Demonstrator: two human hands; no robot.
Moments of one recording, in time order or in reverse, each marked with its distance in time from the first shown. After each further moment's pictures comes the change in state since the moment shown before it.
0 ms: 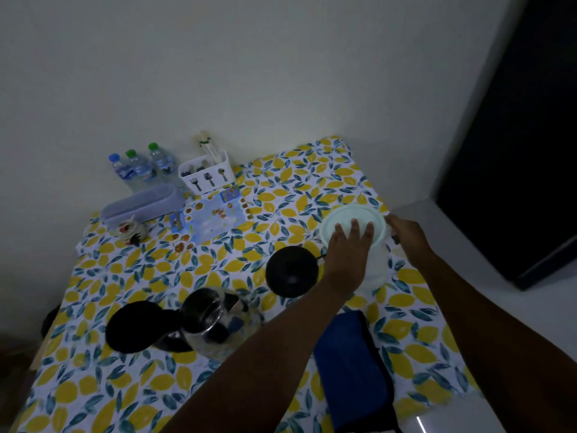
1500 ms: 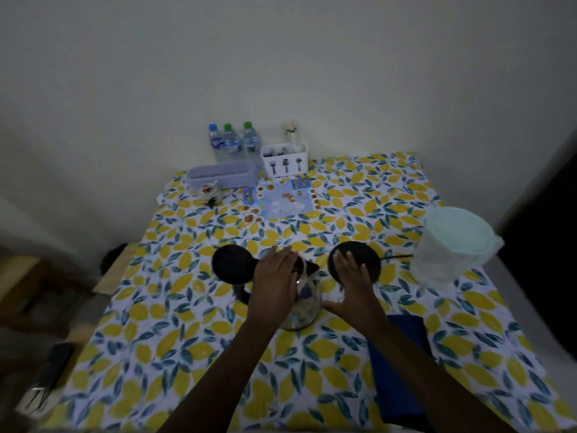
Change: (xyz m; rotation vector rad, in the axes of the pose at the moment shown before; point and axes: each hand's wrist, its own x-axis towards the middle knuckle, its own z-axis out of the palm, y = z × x) left_hand -0.263 -0.184 -0.005 -0.054 0.569 -0.374; right_hand -0.199 0.083 0.190 -0.865 -0.488 -0.976
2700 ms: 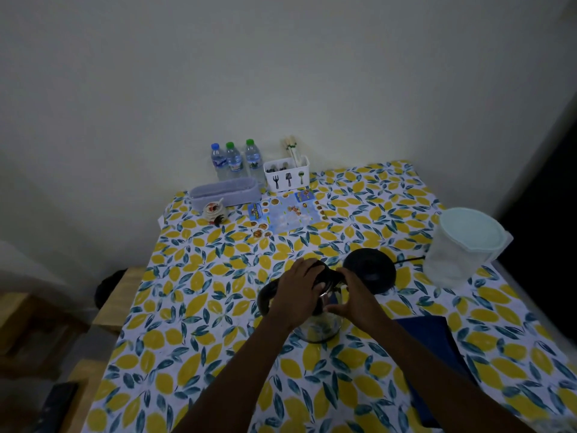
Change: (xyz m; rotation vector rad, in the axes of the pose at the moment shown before) left_hand 0.020 -0.049 0.018 -0.240 -0.400 0.084; right_hand 0.025 -0.048 0.027 0.378 0.015 0.202
